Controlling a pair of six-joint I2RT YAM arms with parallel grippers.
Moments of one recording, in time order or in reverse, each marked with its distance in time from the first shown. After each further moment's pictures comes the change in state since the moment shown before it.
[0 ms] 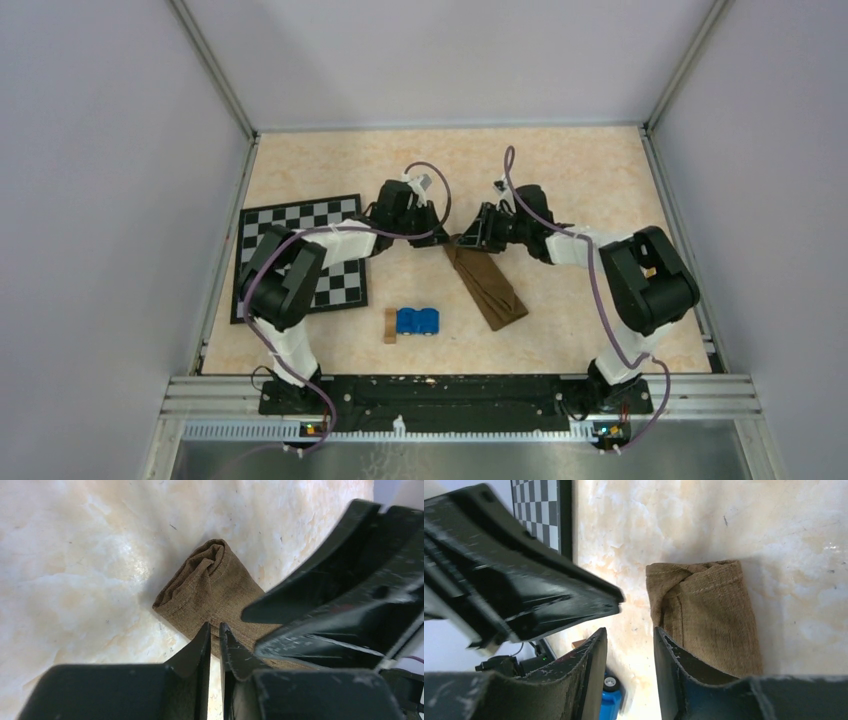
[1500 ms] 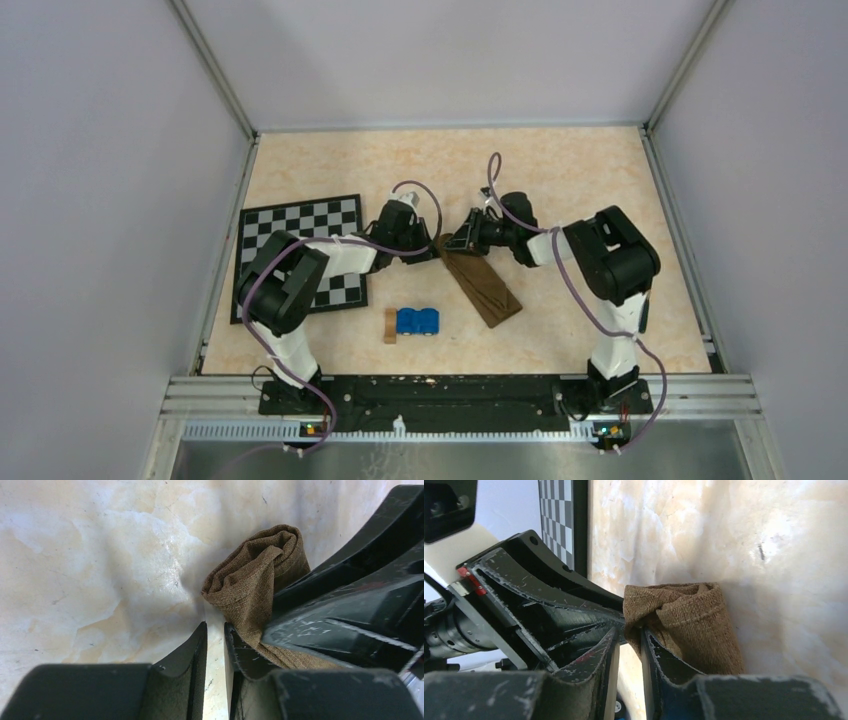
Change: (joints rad) left arm -0.043 -0.006 -0.136 0.038 -0.233 -0.072; right arm 0.023 0.219 0.028 0.303 -0.117 0.144
